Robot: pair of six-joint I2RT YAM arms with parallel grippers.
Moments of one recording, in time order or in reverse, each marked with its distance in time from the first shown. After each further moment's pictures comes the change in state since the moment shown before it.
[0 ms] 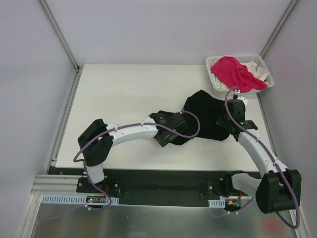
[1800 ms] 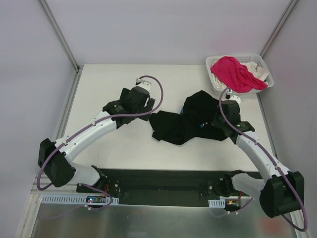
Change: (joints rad) left arm 0.311 -0.436 -0.126 0.174 -0.077 -0.046; right arm 0.115 -0.027 -0.001 0.006 0.010 -0.040
